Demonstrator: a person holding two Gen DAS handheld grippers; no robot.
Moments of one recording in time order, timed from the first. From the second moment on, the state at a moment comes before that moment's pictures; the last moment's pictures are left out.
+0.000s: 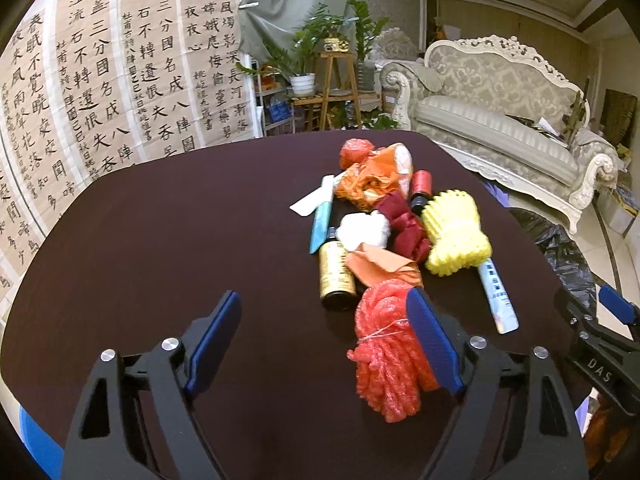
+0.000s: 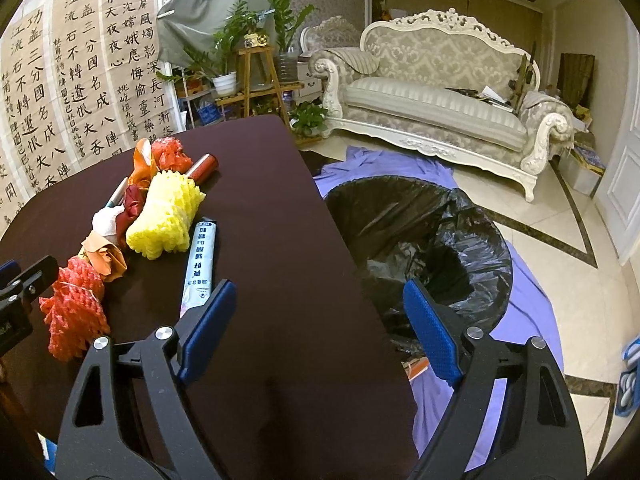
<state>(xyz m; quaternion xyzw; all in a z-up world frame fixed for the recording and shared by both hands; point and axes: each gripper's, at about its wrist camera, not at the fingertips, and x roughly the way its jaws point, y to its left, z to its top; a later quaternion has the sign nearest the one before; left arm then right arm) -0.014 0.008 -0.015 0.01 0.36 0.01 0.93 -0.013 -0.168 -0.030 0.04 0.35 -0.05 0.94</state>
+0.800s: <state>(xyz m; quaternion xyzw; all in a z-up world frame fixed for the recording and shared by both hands) -0.022 -0.005 -0.031 0.05 0.37 -0.05 0.93 -0.013 -0.148 -0.025 0.02 0.35 -0.03 0.94</state>
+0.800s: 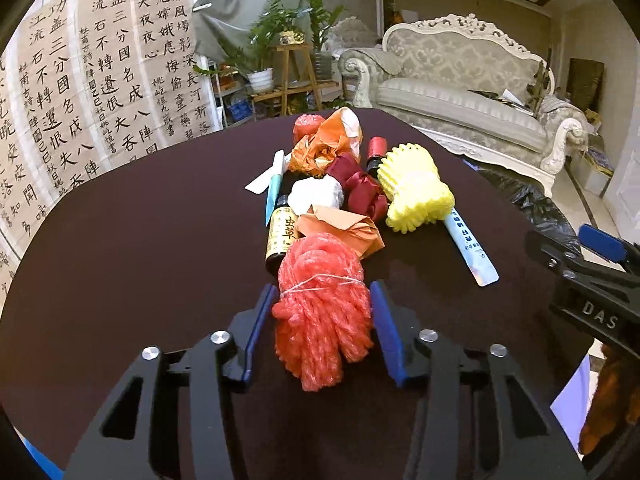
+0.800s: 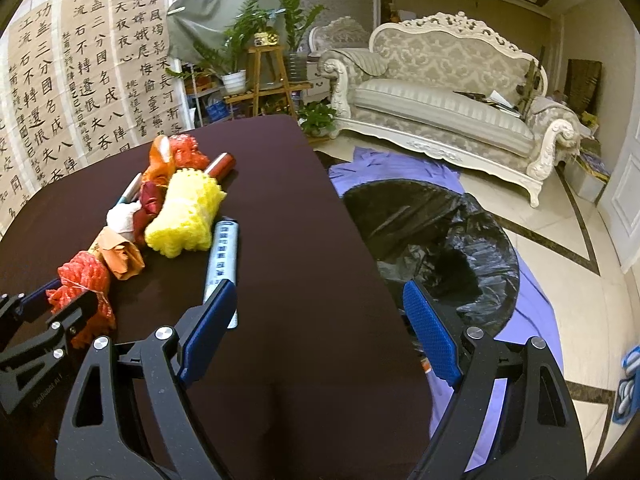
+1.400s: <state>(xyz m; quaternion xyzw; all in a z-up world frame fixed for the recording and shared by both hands) -0.022 0.080 -0.021 0.01 0.35 0.02 0.93 0.004 -0.067 -0.023 -0.01 0.37 0.07 0.92</state>
